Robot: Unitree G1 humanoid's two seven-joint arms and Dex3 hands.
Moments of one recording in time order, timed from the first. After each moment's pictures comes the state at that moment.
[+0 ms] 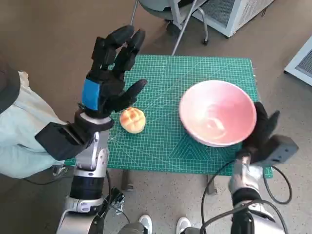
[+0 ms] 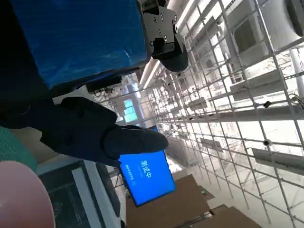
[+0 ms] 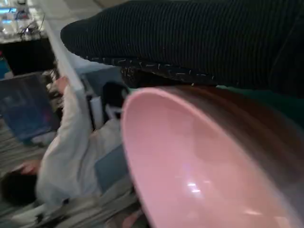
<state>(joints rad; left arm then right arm) -0.60 0.11 0.10 0.25 -0.27 -0.42 -0.36 -0.78 -0.09 -0.50 1.31 0.27 -0.61 0.05</state>
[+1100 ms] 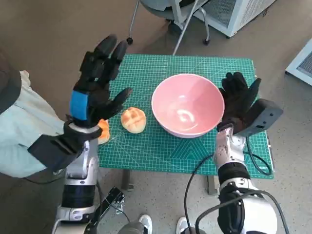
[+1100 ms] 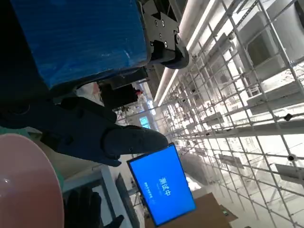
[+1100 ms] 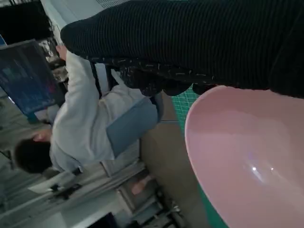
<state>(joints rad) -0.49 0.16 0.15 0.21 -0.24 -0.47 -0.33 -0.96 -0.05 -0.47 1.32 0.22 -0.48 -0.05</state>
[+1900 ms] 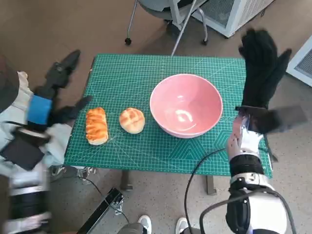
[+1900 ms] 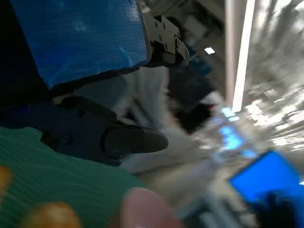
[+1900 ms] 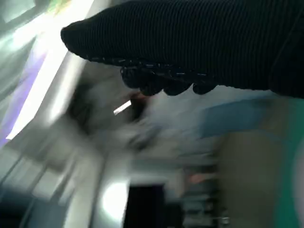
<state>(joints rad) -0.42 0.62 0.25 0.27 0.03 -0.40 -0.35 -0.98 -0.14 -0.30 1.09 0.15 -1.03 0.27</state>
